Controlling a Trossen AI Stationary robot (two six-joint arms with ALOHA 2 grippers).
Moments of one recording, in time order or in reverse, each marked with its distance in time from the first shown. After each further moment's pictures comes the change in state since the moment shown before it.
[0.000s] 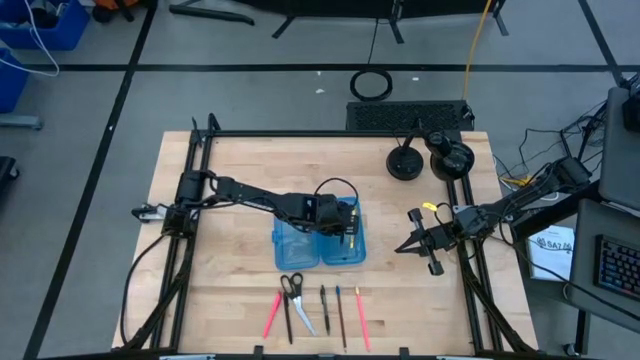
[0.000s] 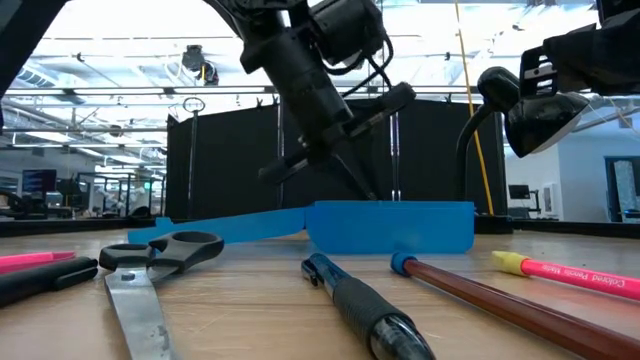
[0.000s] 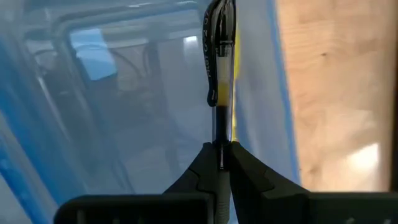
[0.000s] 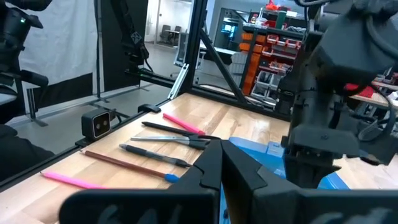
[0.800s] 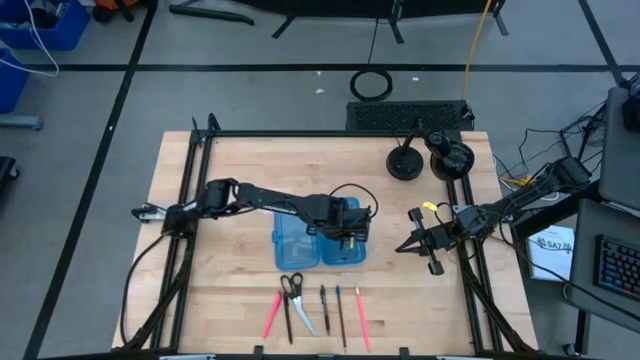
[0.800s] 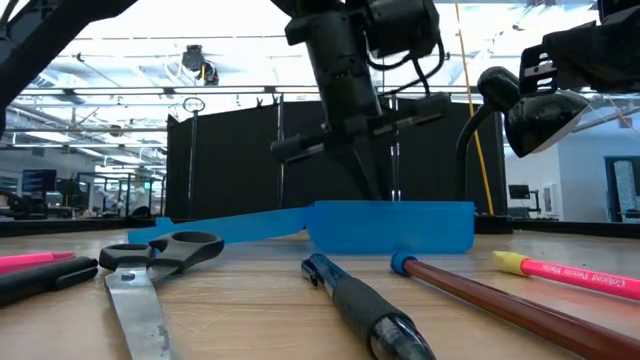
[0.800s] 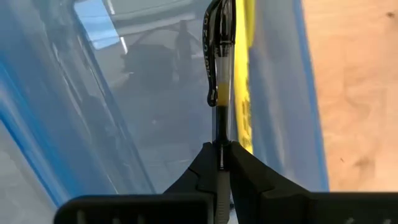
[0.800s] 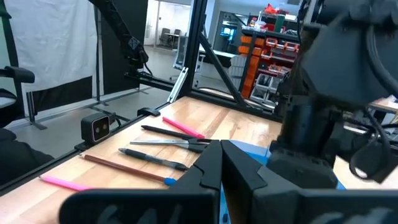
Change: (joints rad) left arm -0.028 0.225 0.468 -0.522 0.020 0.000; right arm 0.000 -0.002 0.000 0.010 0.001 0.001
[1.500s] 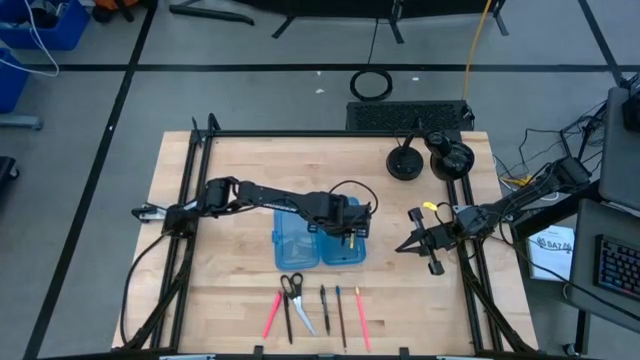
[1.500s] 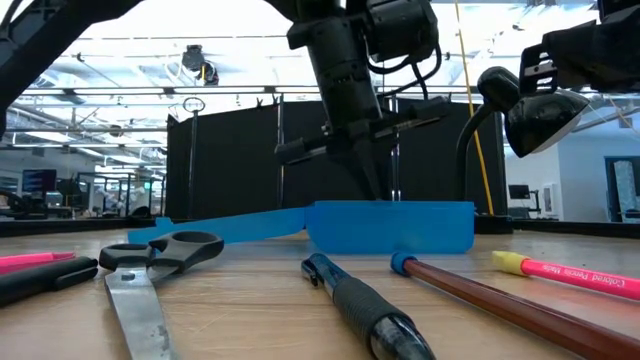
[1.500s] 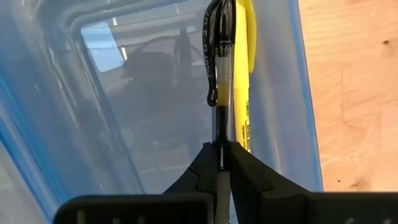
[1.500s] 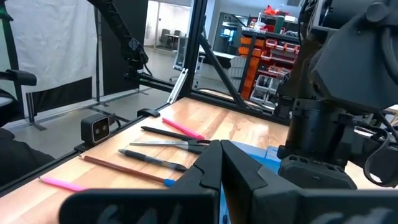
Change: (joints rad) left arm 0.020 0.000 -0.001 0.019 -0.029 -0.010; right arm 0.000 0.000 0.000 0.007 0.000 -0.002
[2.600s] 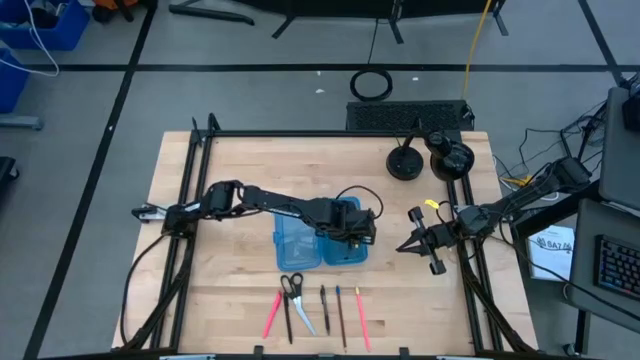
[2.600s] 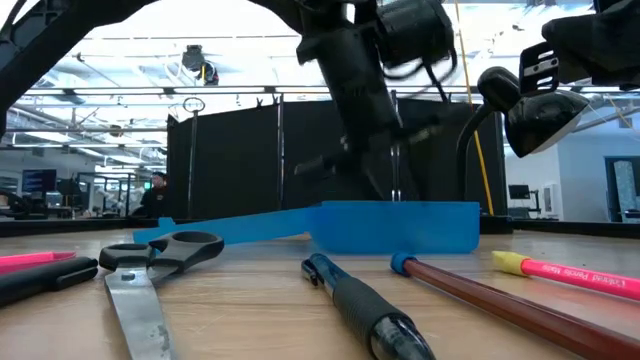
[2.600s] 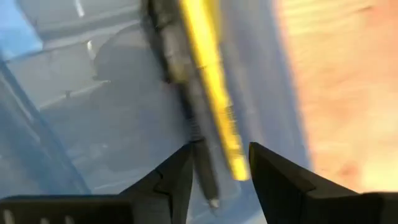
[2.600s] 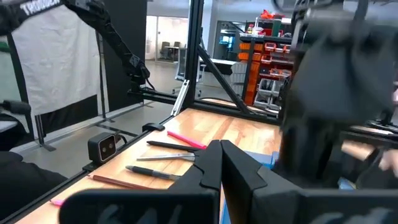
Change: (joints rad) left arm -0.021 0.033 -0.001 0.135 0.025 0.066; right arm 0.001 0.001 0.000 0.038 -0.004 0.082
